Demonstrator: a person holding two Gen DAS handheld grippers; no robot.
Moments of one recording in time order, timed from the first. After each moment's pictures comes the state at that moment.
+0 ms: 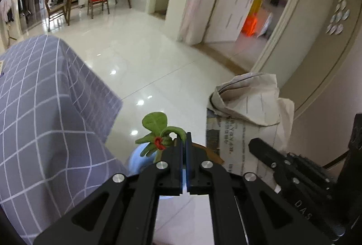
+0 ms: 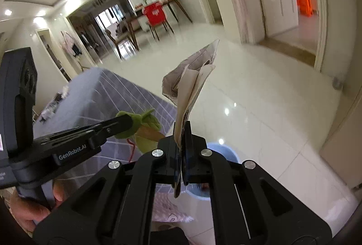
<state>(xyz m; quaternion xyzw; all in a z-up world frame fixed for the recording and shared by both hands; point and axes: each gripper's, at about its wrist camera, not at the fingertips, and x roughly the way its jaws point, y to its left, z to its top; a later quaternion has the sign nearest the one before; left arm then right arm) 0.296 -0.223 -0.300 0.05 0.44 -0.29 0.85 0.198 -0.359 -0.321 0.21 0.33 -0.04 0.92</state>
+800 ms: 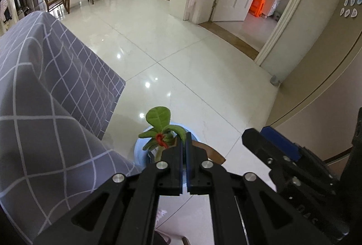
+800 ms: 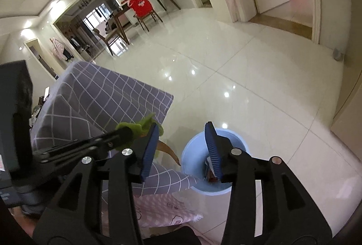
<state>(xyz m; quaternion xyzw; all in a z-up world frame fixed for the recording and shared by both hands) 0.311 -0.239 -0.347 0.08 0.49 -0.27 0.83 0.221 -0.360 -0.355 0.27 0.34 -0.06 0.90</state>
